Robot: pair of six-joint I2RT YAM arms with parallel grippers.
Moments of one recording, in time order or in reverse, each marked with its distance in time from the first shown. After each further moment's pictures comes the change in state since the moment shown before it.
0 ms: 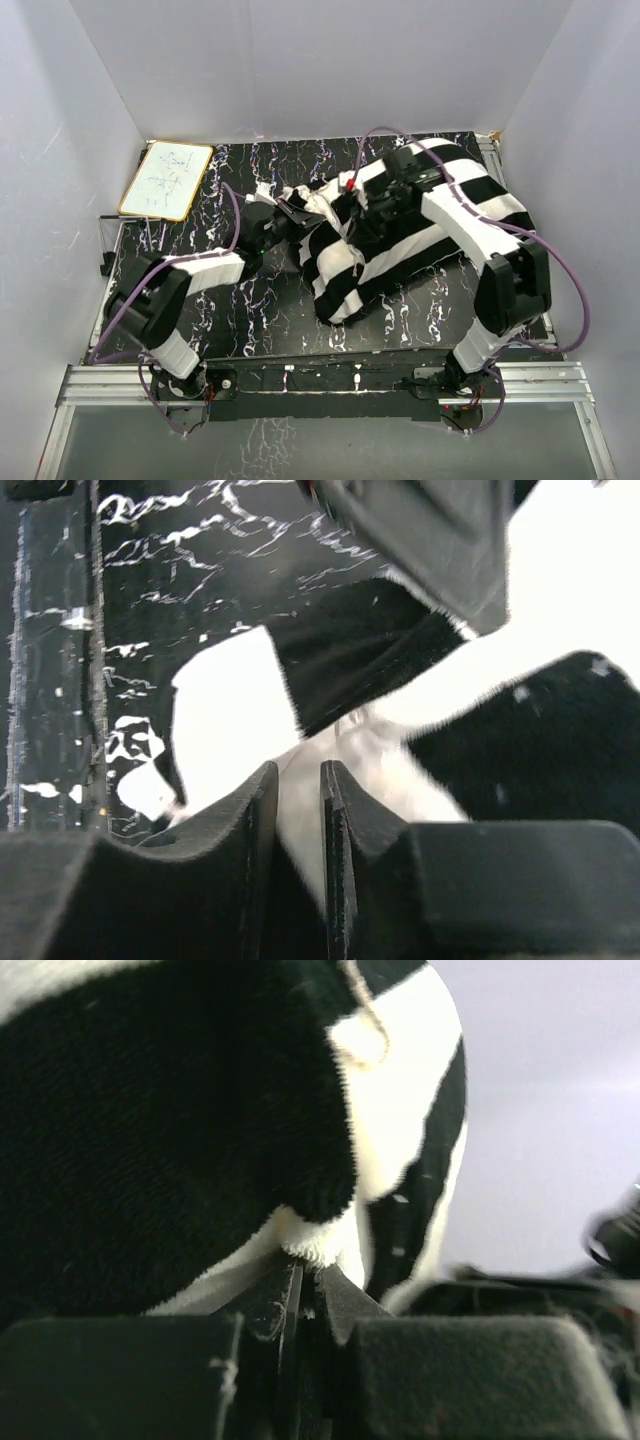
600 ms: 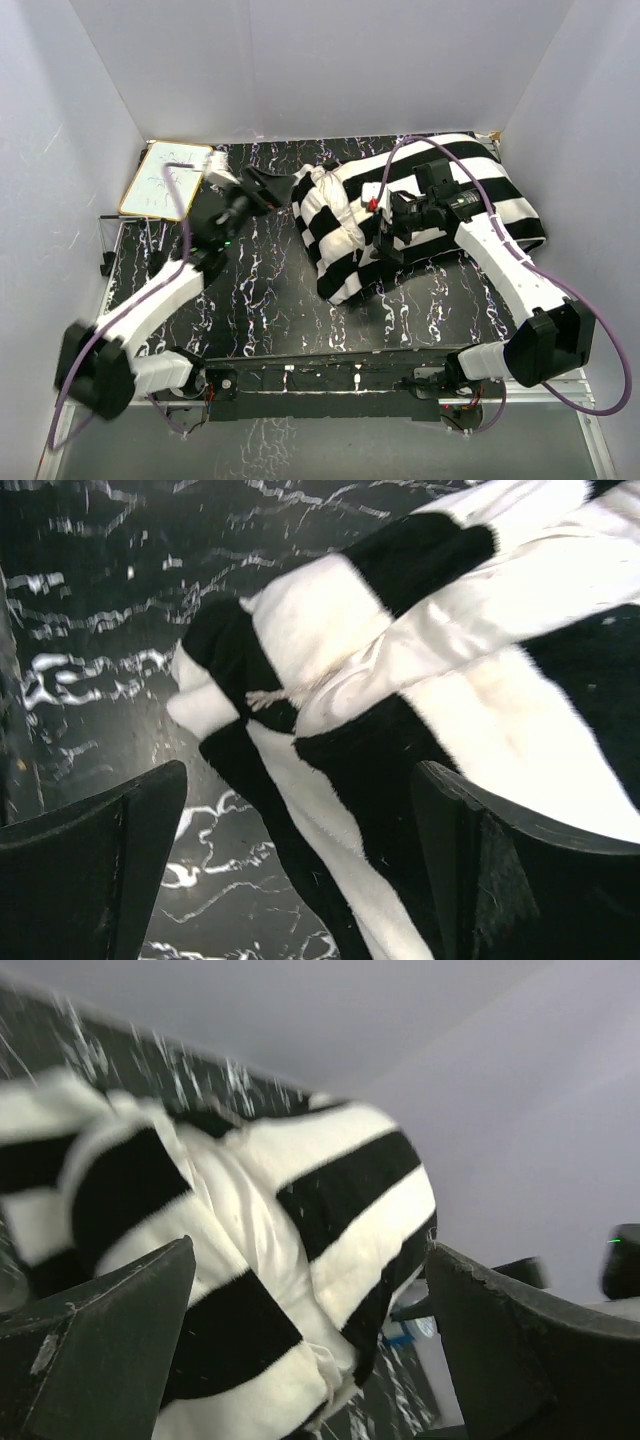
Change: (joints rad) left arm 0.072 -0.232 0.066 -0.107 -0.116 0.360; right arm -0.078 -0.341 -0.119 0.045 0.164 -0.022
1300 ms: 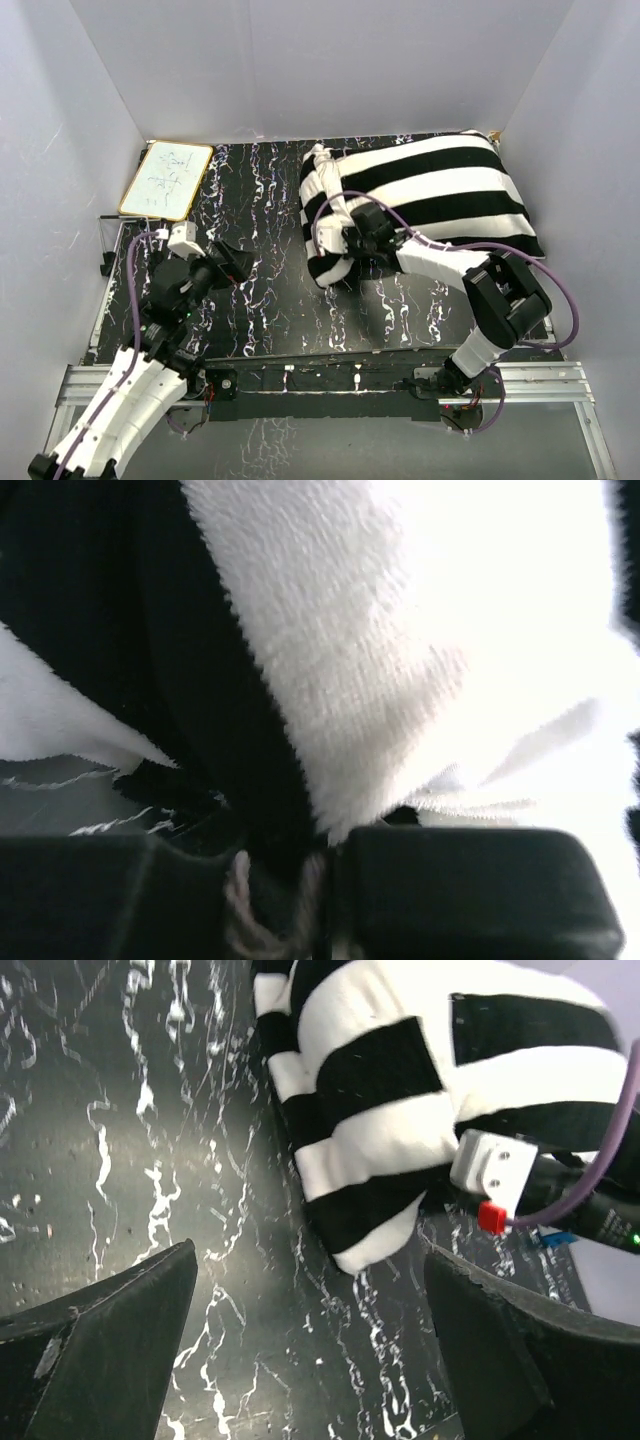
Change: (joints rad) left arm 0.073 -0.803 -0.333 -0.726 -0.084 0.266; right arm 0.299 0.256 -0.412 0.749 0.782 -0.255
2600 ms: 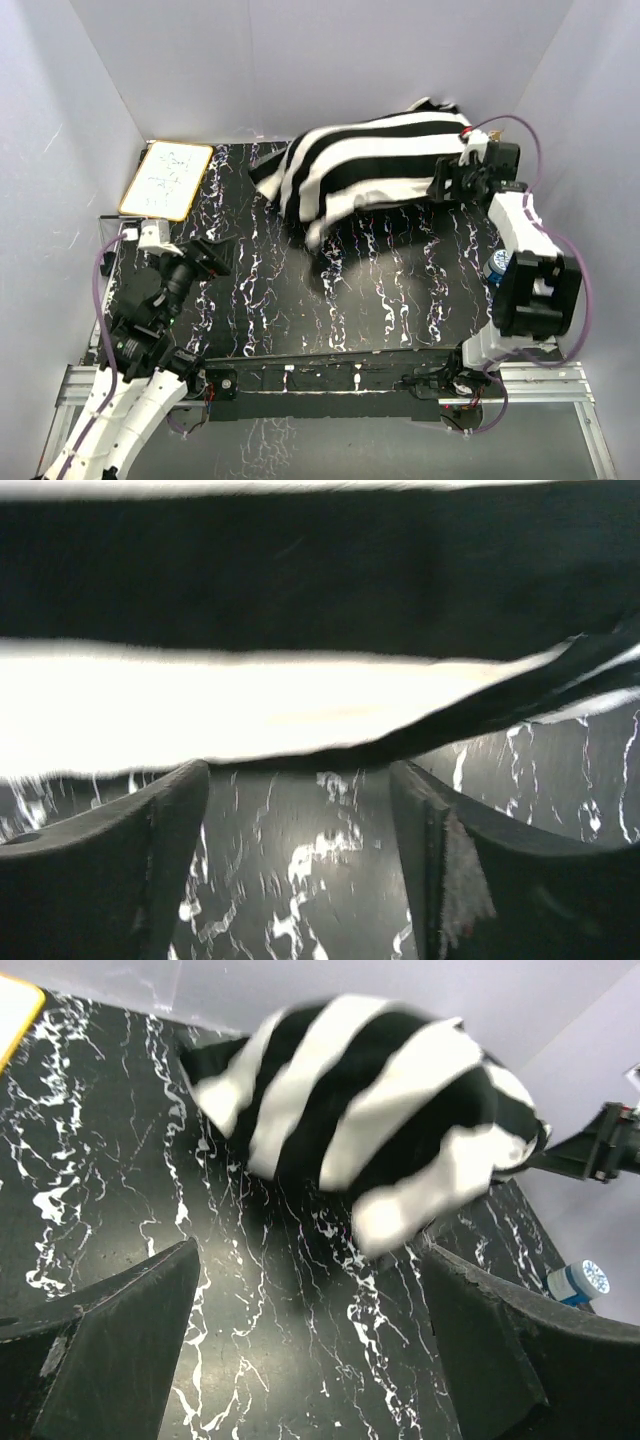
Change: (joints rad) left arm 0.000 -0.177 0.162 -0.061 -0.112 0.164; right arm -0.806 0.052 0.459 -0.243 -0.474 1.066
